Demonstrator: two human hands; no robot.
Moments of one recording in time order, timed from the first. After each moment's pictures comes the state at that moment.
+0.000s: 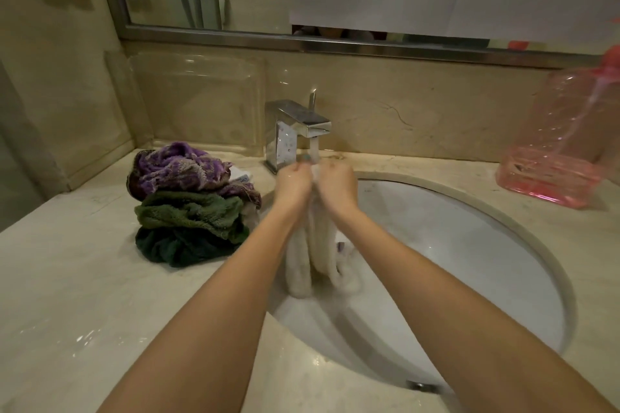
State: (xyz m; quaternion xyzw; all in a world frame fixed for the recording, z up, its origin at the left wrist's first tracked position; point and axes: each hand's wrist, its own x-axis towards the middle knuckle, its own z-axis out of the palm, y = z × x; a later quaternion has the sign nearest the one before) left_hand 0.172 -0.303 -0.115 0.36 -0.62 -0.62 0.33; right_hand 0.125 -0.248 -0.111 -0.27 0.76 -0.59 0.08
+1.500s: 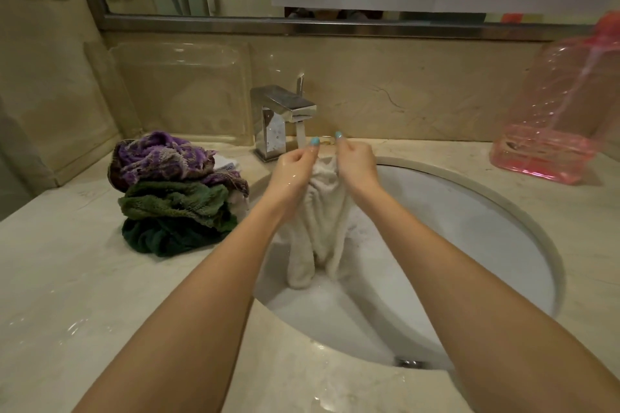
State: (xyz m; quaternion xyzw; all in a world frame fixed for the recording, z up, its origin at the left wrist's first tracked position) left_hand 0.188 -0.281 -0.109 0.22 -0.71 -0.60 0.31; right_hand 0.087 -0.222 -0.107 -0.27 0.76 -0.59 0.06
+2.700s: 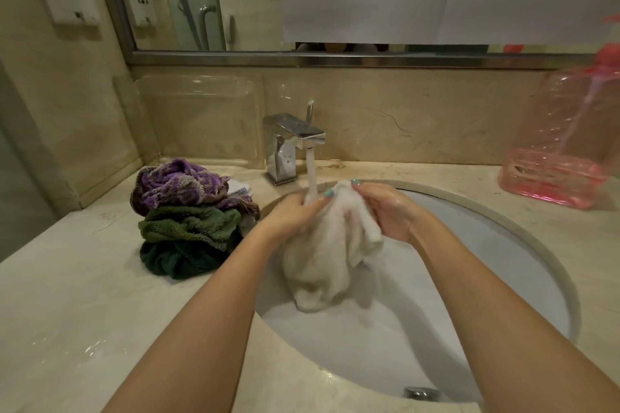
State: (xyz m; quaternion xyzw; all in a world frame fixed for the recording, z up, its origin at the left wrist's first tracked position) left_hand 0.205 -0.296 -0.115 0.28 -0.83 -0.47 0.11; right_hand 0.061 -0.168 -0.112 -0.32 0.56 -0.62 0.45
